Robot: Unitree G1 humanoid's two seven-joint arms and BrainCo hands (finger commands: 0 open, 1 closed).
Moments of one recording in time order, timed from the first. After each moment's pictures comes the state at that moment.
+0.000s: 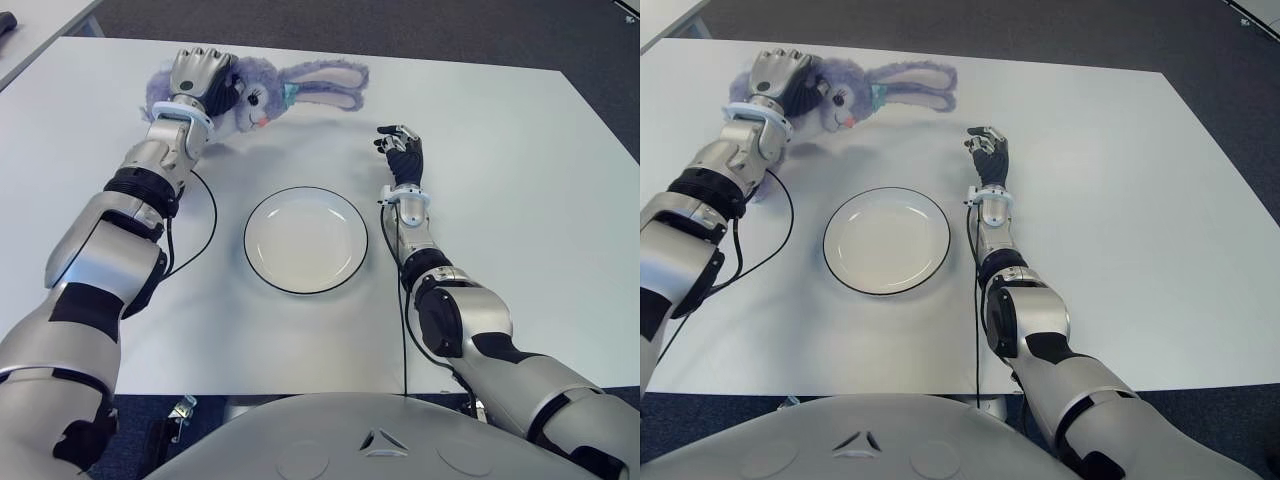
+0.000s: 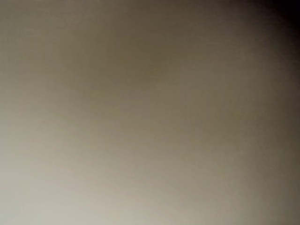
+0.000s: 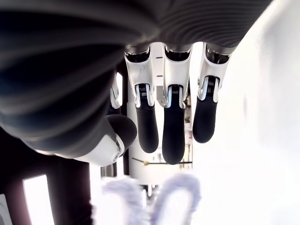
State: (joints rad) left arm -0.95 0.53 -0.49 0.96 0.74 -0.15 0.38; right arm -0.75 0.03 -0.20 1.22 -0.09 -0.60 -0.23
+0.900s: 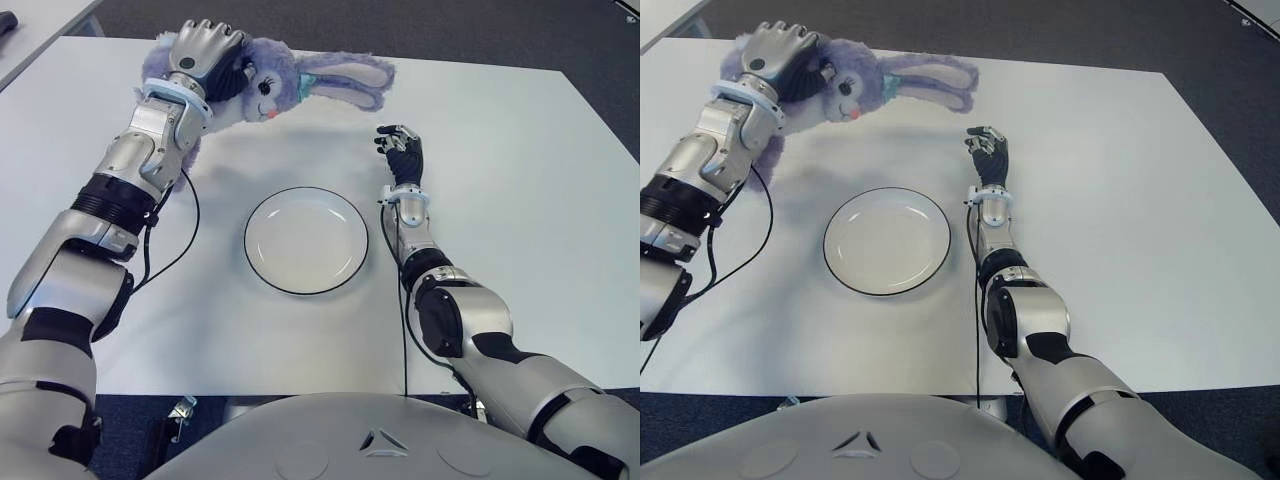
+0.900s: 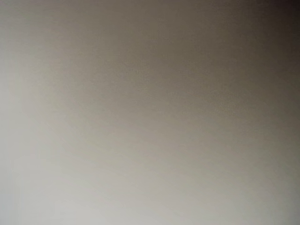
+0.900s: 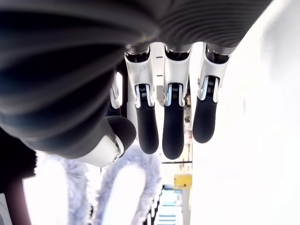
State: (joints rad) left arm -0.81 0.64 -0.43 0.45 0.77 -0.03 0.15; right arm -0.75 0.02 -0.20 1.22 -0.09 -0.60 -0.22
